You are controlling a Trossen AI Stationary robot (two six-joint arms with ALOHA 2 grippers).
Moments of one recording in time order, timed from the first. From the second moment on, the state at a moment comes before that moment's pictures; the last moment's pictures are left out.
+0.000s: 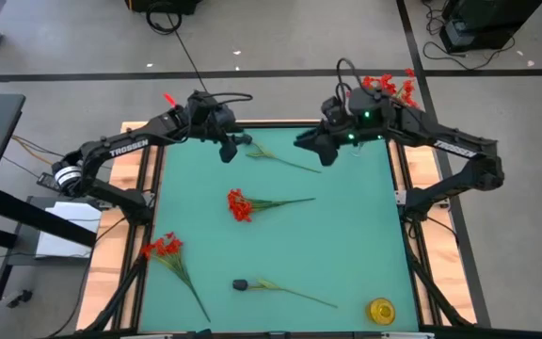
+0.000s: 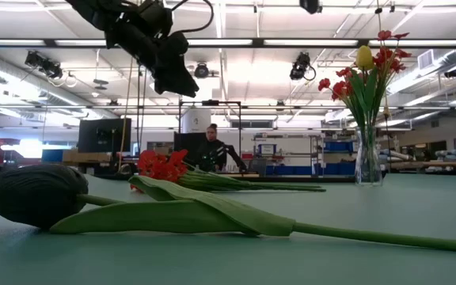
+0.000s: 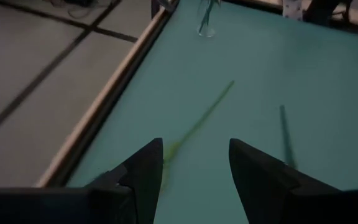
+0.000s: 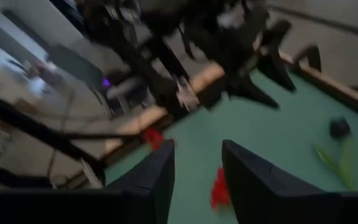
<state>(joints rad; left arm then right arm) 0.63 1.36 1.07 -0.31 0.28 0.12 -0.25 1.33 1.55 -0.62 -0.19 0.52</state>
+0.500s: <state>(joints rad) 0.29 1.36 1.06 -0.20 0.00 -0.23 -0.07 1.28 1.55 -1.06 -0.12 0.46</state>
